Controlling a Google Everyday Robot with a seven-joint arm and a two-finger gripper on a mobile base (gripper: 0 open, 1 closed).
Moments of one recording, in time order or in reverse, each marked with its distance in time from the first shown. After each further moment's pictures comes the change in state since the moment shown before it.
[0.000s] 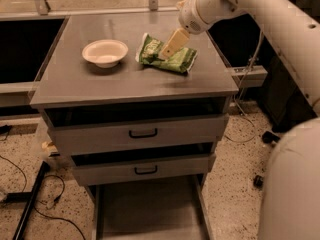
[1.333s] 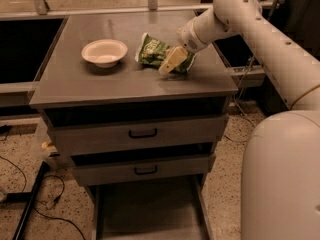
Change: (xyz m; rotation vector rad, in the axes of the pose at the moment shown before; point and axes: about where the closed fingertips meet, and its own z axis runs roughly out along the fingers) arm 0.059 0.018 0.053 -0.117 0.025 0.165
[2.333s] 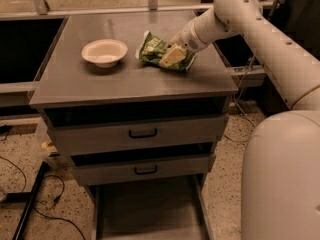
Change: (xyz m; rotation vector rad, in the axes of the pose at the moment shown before) arm 0.000 0.000 0.000 0.000 0.000 0.000
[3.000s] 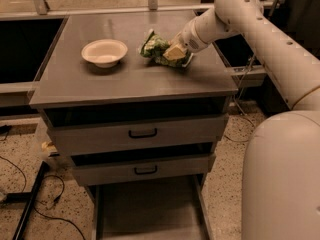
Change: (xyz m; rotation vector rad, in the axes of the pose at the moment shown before) arm 0.000 0.000 0.000 0.000 0.000 0.000
